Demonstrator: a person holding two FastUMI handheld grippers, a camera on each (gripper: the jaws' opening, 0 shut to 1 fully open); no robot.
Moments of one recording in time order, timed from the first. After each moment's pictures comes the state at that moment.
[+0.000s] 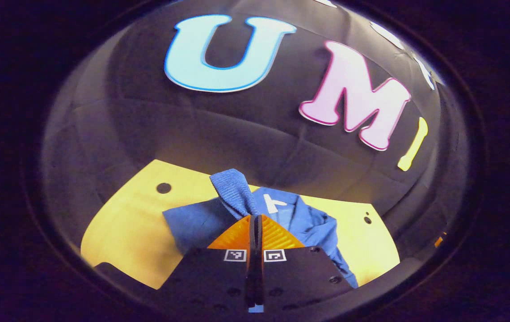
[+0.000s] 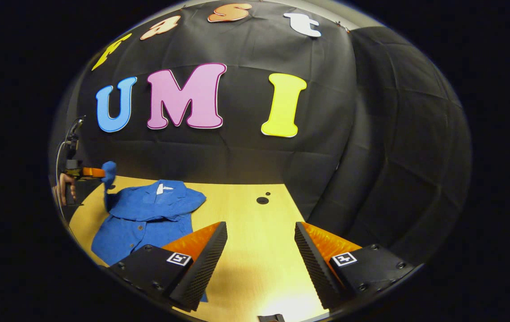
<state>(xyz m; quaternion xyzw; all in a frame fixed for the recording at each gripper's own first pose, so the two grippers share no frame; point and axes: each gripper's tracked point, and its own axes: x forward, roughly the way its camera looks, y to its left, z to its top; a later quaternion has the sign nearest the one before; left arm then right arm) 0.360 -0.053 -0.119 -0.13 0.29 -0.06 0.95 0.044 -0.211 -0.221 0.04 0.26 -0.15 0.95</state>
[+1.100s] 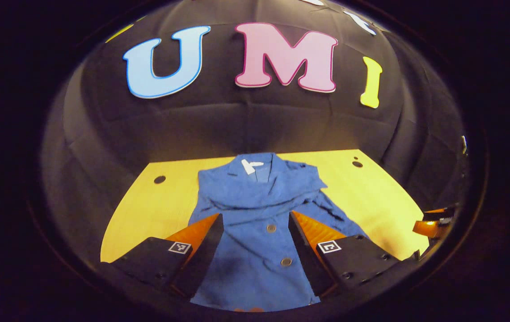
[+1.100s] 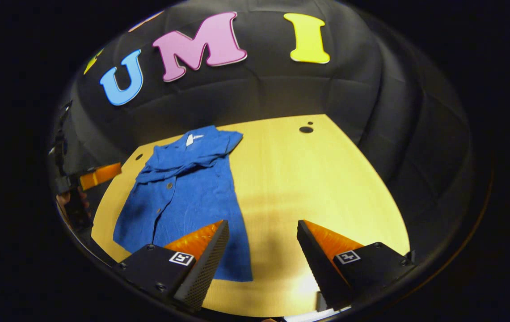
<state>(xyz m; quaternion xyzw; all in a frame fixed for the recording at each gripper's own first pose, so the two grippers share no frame) 0.174 -0.057 -0.188 0.01 0.37 -0.04 0.93 -0.001 -0.096 -0.374 0.13 0.44 -0.05 0.89</state>
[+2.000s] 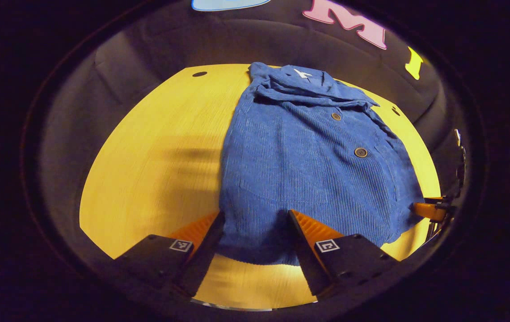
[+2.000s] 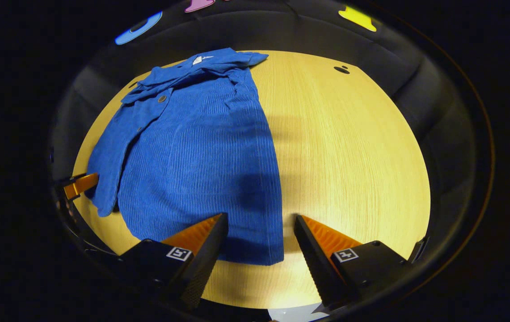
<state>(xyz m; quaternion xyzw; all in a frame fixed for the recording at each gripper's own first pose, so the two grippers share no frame) 0.075 0.017 -0.321 -0.04 0.54 0.01 0.84 -0.054 -0.043 -0.467 0.07 0.60 -0.03 0.79</state>
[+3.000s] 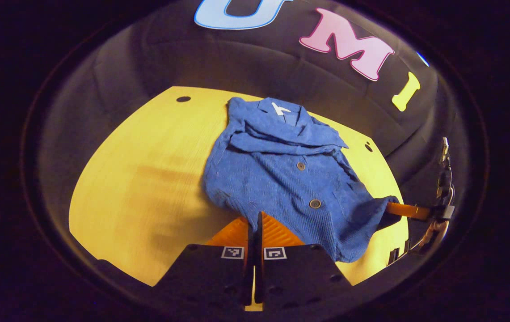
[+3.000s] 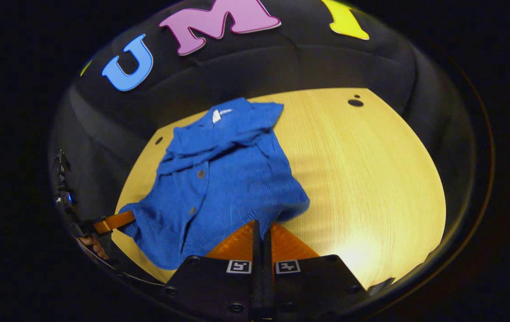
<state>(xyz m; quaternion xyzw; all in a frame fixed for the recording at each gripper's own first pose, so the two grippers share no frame) 0.161 -0.012 -0.225 -0.10 0.45 -0.04 0.89 0.089 -0.017 -0.376 0.18 0.47 0.02 0.86</state>
